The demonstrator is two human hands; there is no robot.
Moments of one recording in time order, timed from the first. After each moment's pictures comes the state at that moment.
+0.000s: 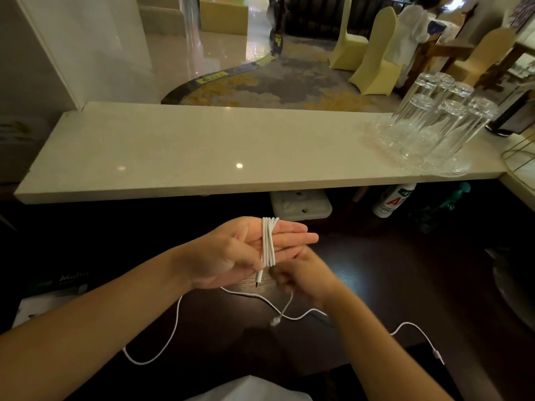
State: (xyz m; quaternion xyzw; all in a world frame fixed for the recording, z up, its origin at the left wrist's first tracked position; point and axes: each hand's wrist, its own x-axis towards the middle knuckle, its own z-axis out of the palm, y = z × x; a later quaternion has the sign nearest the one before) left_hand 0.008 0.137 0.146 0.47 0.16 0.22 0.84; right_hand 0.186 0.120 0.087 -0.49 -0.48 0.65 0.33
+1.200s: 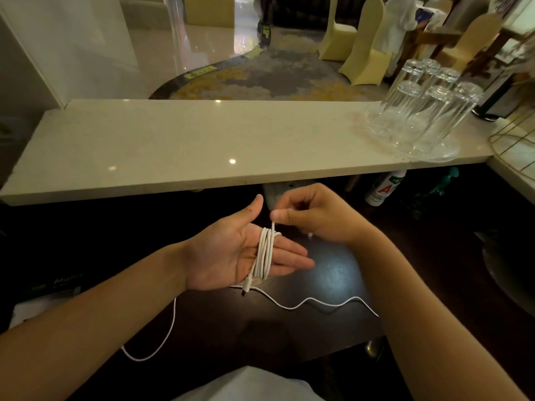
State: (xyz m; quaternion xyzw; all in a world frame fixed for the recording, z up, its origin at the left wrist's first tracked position) left_hand 0.016 0.132 0.156 0.36 0.26 0.13 0.88; right_hand 0.215 0.154 0.168 -0.44 -0.70 0.49 0.28
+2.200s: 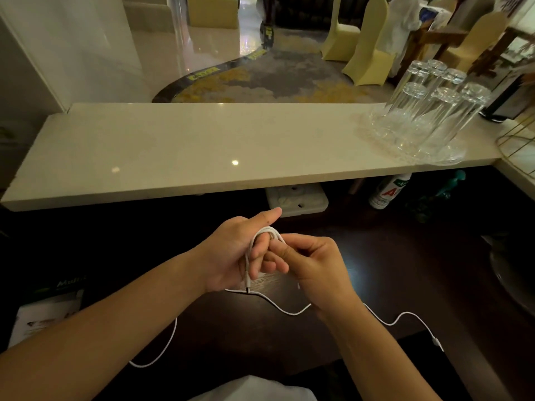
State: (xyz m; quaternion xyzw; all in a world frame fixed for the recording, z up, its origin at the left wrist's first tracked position) left_hand 0.029 0.135 0.158 0.40 0.38 0.28 0.78; right_hand 0.178 0.088 0.135 -0.48 -0.49 0.54 0.49
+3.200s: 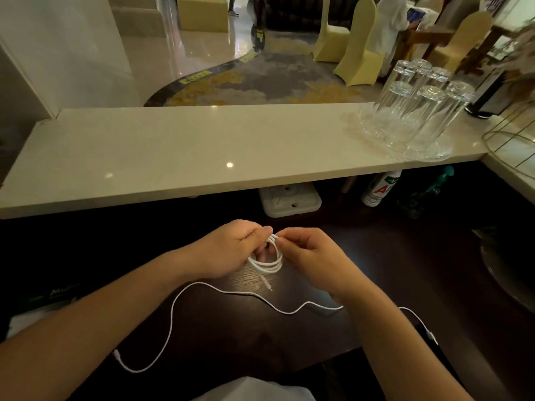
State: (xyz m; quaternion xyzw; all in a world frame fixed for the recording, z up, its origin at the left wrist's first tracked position) left_hand 0.028 0.145 0.147 0.72 0.43 0.20 0.51; right_hand 0.204 0.104 0.135 -0.55 -0.58 0.49 0.33
